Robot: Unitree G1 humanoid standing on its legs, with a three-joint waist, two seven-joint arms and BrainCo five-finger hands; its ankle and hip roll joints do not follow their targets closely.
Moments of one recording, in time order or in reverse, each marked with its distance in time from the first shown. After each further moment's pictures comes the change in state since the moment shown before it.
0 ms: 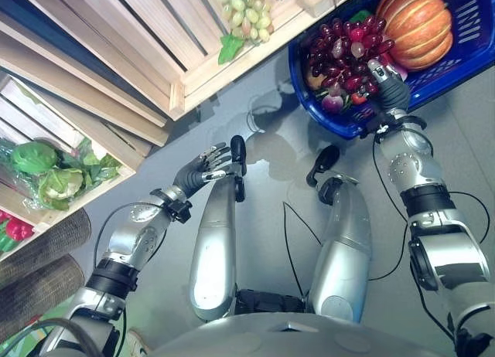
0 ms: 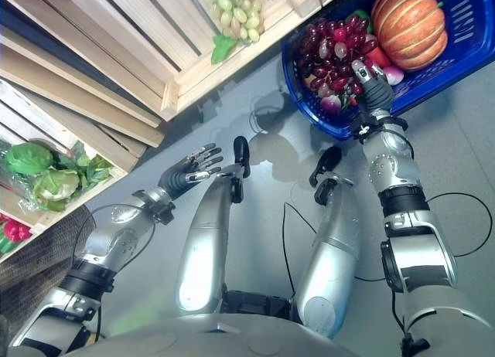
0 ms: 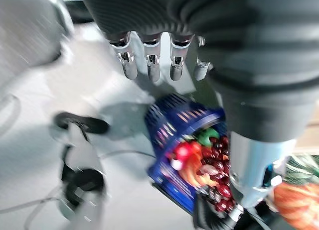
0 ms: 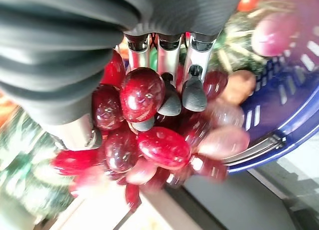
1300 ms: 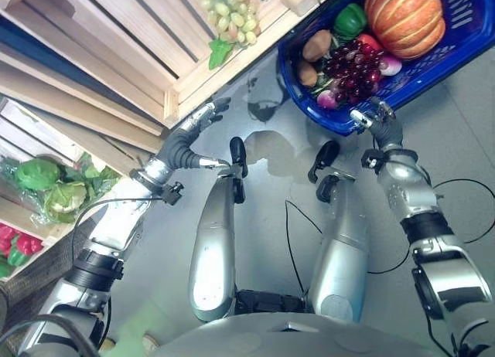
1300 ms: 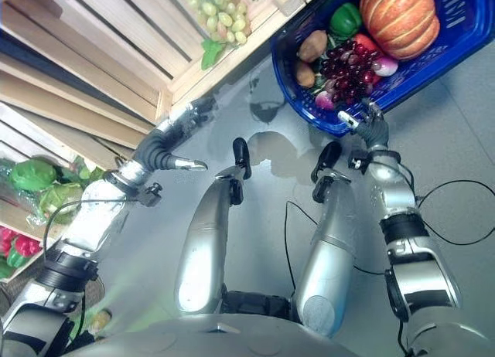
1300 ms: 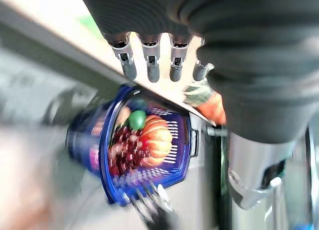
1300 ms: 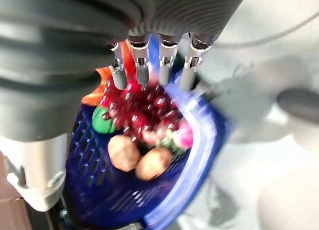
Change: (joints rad) left arm -0.042 0.135 0.039 -0.219 0.606 -0.537 0.229; right arm 0.282 0.021 0.047 -0.157 -0.484 0.040 -0.260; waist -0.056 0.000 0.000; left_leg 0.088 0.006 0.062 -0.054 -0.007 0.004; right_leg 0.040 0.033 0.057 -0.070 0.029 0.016
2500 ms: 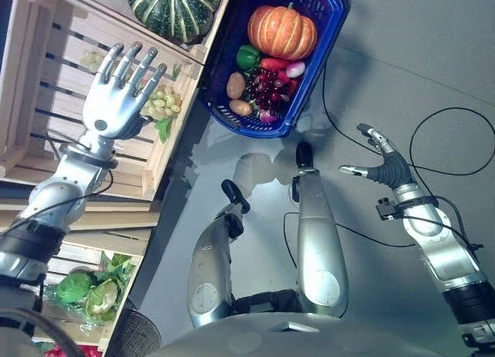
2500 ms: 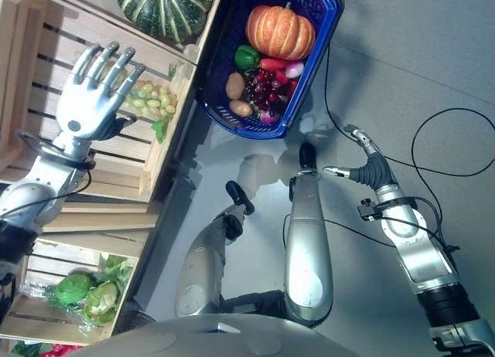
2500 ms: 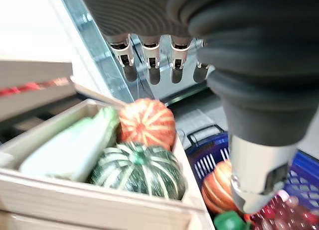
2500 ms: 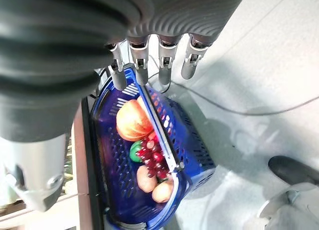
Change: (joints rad) left arm -0.250 0.339 -0.174 0.329 1.081 0.420 0.831; right arm 0.440 -0.200 -0.029 -0.550 -0.326 -0.102 0.136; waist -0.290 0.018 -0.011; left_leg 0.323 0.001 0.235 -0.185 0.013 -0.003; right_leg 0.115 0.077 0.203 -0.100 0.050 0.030
